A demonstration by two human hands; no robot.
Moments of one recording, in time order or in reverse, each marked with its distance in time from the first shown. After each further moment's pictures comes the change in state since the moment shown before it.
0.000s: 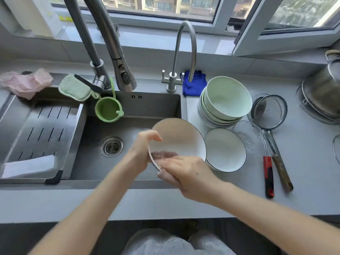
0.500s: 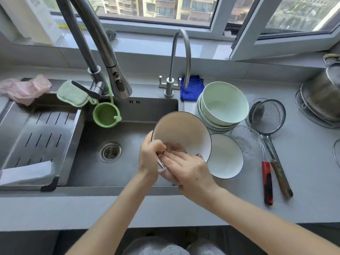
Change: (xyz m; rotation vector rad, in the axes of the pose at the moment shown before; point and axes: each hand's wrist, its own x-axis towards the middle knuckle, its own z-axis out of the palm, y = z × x) left_hand 0.011 -0.023 0.032 -0.237 0.084 0.312; right_hand 0.002 0.014 -0.002 -0.262 0.111 0.062
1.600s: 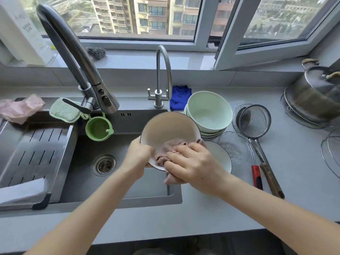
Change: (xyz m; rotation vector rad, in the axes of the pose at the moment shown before) left_hand 0.018 0.028 0.016 0.463 0.125 -0.110; right_hand 0.004 0.044 -0.046 -0.295 0.006 -0.267
